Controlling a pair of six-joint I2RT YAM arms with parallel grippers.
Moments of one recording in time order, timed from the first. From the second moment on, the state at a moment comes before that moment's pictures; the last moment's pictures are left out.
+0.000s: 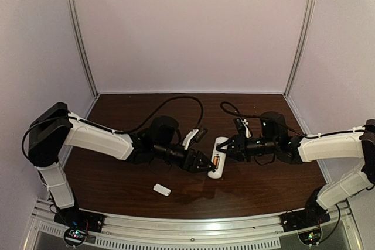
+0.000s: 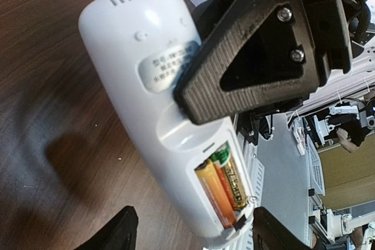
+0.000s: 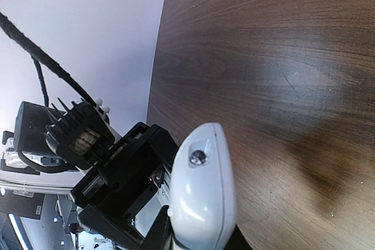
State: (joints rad) left arm -1.00 1.81 0.98 0.33 0.60 -0.58; right arm 0.68 1.35 0.58 0.33 -0.59 1.05
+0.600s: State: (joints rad) left arm -1.01 1.86 1.04 0.34 0.62 -0.61; right arm 0.68 1.35 0.58 0.34 -0.59 1.05
